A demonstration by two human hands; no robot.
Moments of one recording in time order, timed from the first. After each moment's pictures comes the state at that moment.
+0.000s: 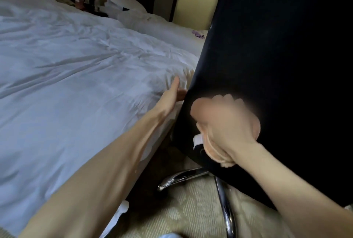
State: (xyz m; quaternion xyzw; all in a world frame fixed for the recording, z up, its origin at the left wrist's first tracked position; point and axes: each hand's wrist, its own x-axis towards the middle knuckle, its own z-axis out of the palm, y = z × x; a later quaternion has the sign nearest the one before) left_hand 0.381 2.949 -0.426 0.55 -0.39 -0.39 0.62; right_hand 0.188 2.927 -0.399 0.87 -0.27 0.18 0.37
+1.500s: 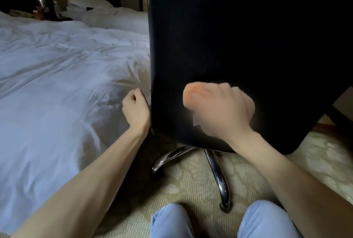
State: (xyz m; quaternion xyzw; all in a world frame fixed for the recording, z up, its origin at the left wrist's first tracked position) left_hand 0.292 2.975 -0.482 0.64 -0.25 -0.08 0.72; right_hand 0.062 2.926 -0.442 0.84 -0.26 0.35 0.32
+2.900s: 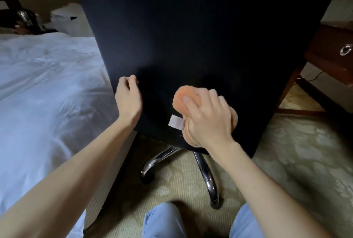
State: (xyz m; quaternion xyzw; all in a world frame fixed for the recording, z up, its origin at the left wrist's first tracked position) left_hand 0.233 2.936 -0.437 0.67 -0.35 -0.08 0.65; right_hand 0.010 2.929 -0.450 0.83 -0.37 0.33 0.27
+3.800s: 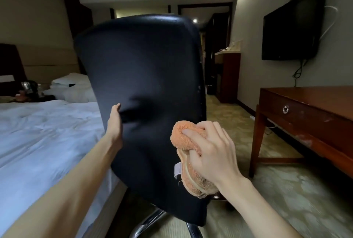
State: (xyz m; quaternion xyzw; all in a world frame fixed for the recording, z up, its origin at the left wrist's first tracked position) left_hand 0.202 2.945 -0.292 0.53 -0.26 -0.33 0.73; right_hand -0.068 2.974 -0.334 0.79 -0.32 0.48 0.18
